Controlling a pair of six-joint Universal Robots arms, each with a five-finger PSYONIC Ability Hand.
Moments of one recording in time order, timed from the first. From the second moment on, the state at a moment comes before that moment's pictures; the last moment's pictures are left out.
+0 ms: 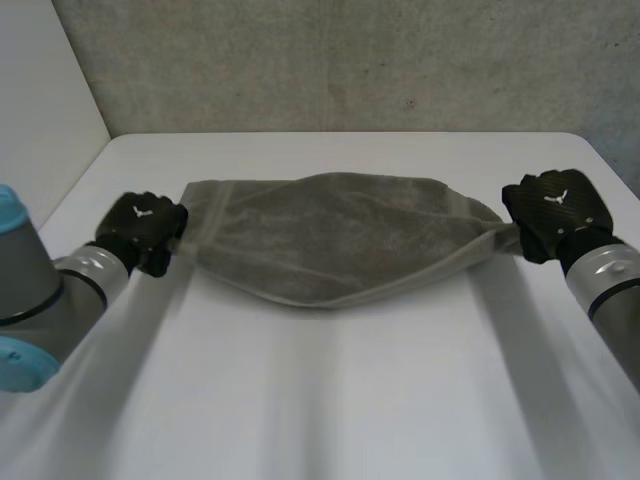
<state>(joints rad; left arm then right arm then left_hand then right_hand) 4.56 -1.95 -1.68 3.42 -1.31 3.60 1.74 -1.38 1.79 -0.31 1.37 2.64 1.45 1.50 1.54 1.52 1.50 1.34 1.31 1.34 1.34 1.17</state>
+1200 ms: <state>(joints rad) 4.55 -1.93 -1.03 3.49 -1.39 3.27 1.74 -1.31 1.11 -0.35 1.44 2.59 1.45 1.51 1.55 1.52 1.51 1.34 1.31 1.34 1.35 1.17</state>
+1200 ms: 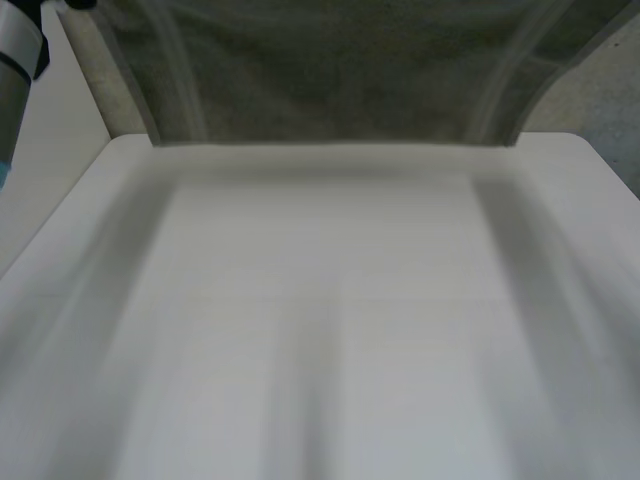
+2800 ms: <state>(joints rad) 4.59 -2.37 -1.15 3.25 -1.37 3.41 1.75 -0.77 1.03 -0.04 1.38 2.62 1.45 1.51 1.55 1.53 1.51 1.35 1.31 1.34 1.35 1.17</state>
